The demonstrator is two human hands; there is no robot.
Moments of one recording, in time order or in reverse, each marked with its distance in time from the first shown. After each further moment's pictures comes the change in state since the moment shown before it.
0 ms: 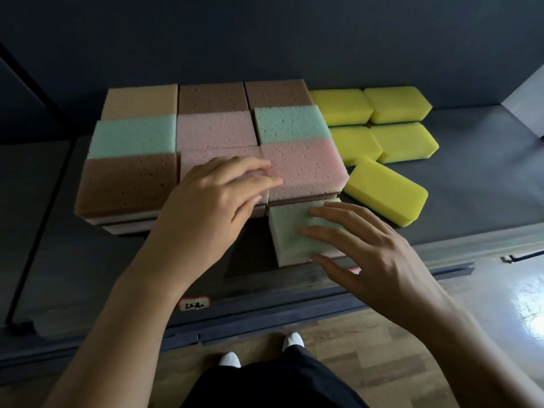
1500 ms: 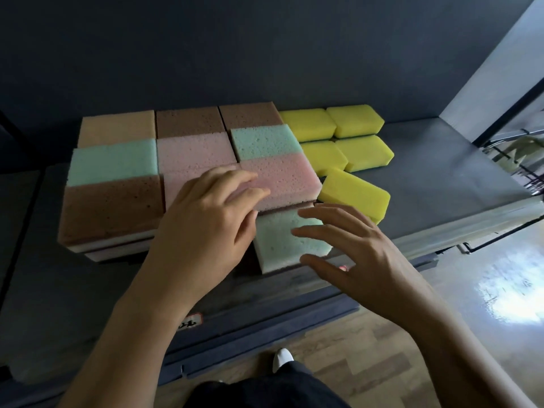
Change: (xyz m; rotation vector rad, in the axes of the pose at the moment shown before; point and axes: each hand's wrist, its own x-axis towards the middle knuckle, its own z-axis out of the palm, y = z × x) left_hand 0.001 0.018 -0.008 0.067 -0.001 0.018; right_hand 0.003 -0.020 -0.021 0.065 0.044 0.139
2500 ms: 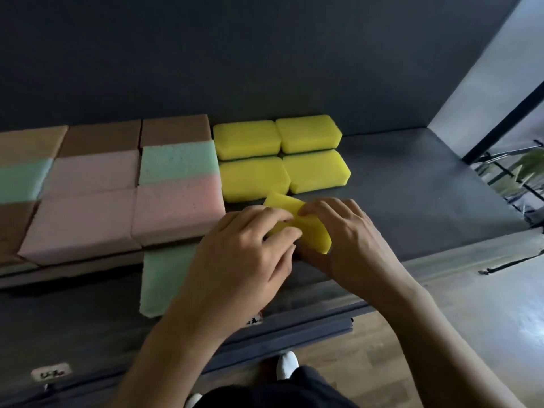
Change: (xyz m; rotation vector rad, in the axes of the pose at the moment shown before) left_hand 0.081 0.119 0.086 -0.020 -0.017 0.048; right_hand 0.001 0.145 -0.035 -0.066 -0.076 0.210
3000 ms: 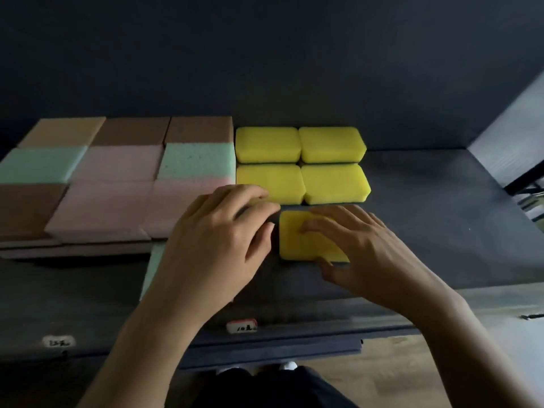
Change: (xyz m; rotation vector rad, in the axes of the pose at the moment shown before) left_hand 0.007 -0.008 -0.016 0.129 0.055 -0.241; right_hand 0.020 0.026 -0.020 -0.040 -0.181 -0.326
